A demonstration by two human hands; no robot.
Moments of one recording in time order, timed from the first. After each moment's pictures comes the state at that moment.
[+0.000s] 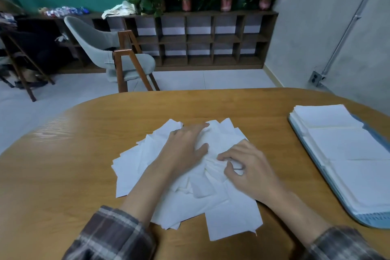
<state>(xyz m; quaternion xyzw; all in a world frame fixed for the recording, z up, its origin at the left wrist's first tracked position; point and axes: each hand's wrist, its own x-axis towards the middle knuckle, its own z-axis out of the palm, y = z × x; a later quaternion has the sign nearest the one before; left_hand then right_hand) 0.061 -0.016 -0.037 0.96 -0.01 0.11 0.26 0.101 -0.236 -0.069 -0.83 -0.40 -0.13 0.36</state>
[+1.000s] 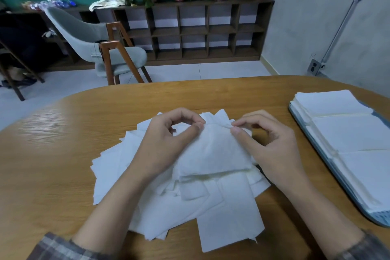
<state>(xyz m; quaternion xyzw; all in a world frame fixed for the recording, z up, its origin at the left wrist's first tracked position) 0.033 -0.030 -0.001 0.80 0.01 0.17 0.58 0.109 -0.253 -0.031 -0.74 -0.28 -0.10 0.60</state>
